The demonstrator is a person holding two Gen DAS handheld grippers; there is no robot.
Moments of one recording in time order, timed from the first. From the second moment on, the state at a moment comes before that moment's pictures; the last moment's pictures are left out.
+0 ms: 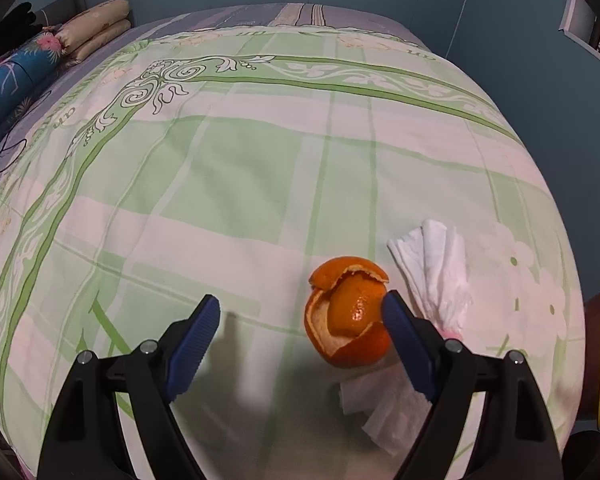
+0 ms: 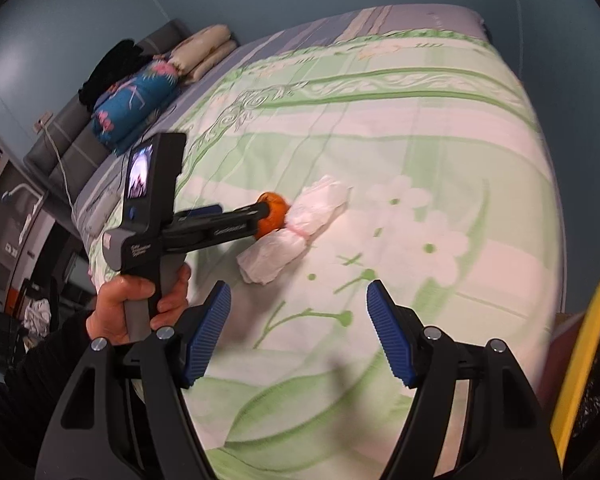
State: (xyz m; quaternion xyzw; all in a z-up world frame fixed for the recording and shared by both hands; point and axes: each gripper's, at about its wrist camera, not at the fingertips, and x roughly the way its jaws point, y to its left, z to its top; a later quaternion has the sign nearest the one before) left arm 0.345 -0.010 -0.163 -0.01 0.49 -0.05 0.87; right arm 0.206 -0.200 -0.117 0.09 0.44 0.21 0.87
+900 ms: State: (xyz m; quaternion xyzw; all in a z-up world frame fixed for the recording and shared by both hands) left arm 0.365 0.070 -0.182 -0.04 0.51 0.02 0.86; right arm 0.291 -0.117 -0.180 0.03 0.51 0.18 0.84
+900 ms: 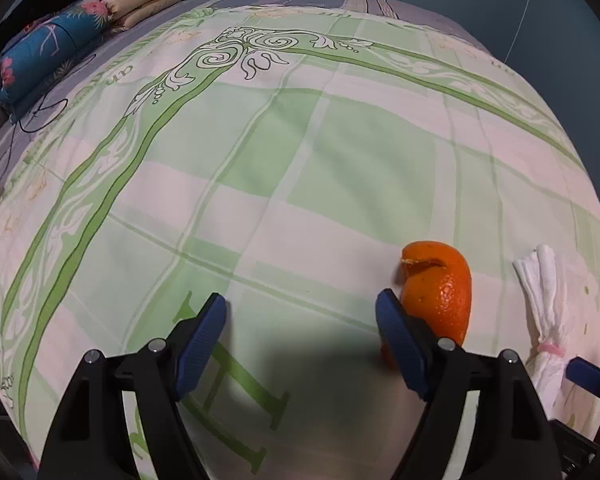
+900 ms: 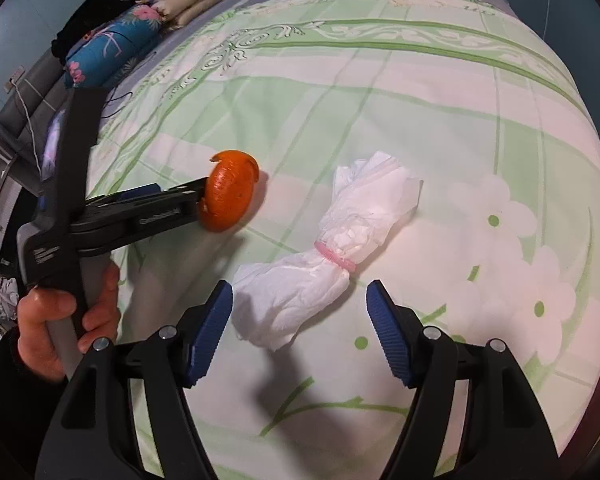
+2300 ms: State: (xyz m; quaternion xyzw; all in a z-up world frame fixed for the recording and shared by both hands) left arm 0.305 -0.024 -0.098 0.02 0.43 -0.06 0.90; right arm 0.121 -0.297 -0.039 0.10 0.33 0.14 0.93
